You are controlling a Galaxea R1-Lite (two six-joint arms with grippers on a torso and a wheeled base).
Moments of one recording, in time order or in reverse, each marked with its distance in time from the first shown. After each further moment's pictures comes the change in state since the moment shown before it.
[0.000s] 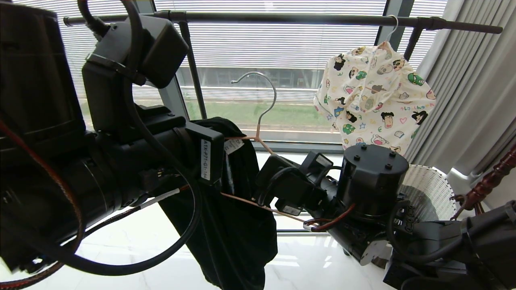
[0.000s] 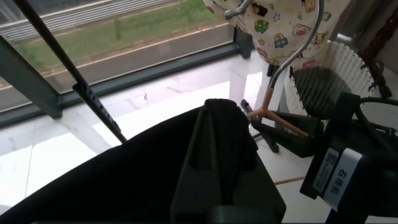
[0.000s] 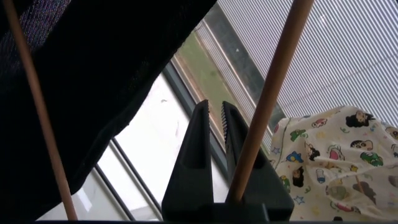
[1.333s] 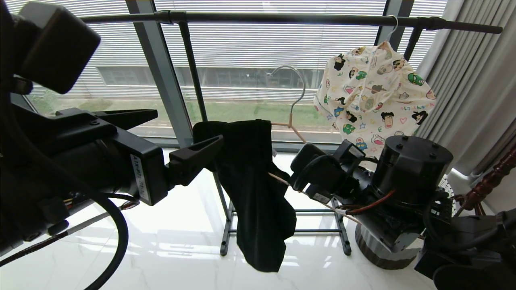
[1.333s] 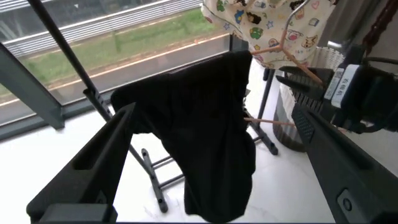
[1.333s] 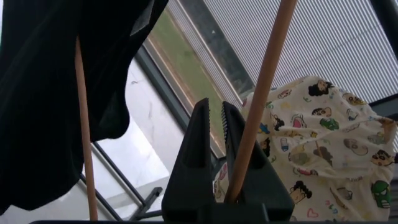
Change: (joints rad) left arm 0.008 -0.169 0.112 0.001 -0.017 0.055; right arm -0.098 -0.088 0.106 -0.050 -0.016 -0.059
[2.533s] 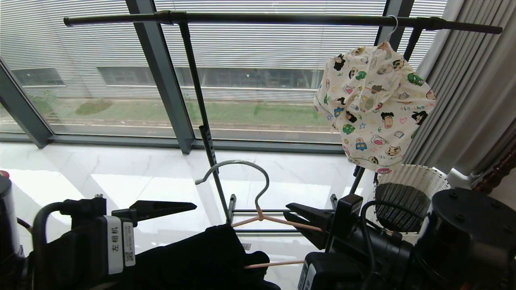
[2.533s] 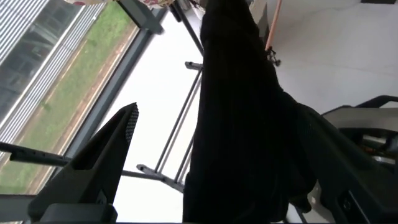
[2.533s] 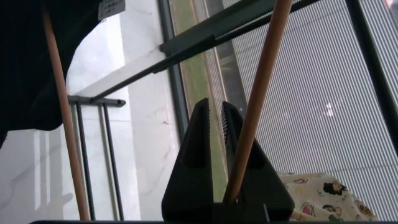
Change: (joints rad) left arm 0.251 -0.085 0.382 0.000 -0.754 0.519; right arm 0.184 -0.148 0.255 0.000 0.257 -0.221
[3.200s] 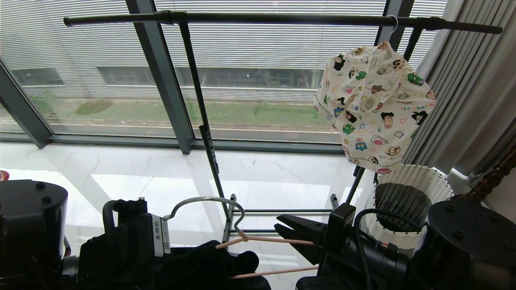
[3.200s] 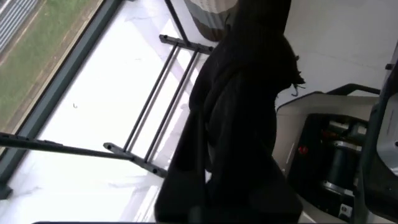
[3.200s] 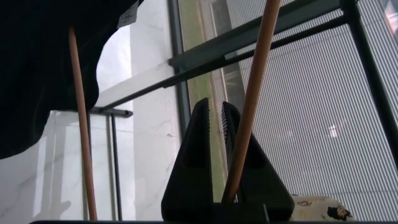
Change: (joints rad) left arm 0.001 0.083 0.022 0.000 0.001 -0.098; right arm 0.049 0.010 -0.001 0.001 0.001 -0.015
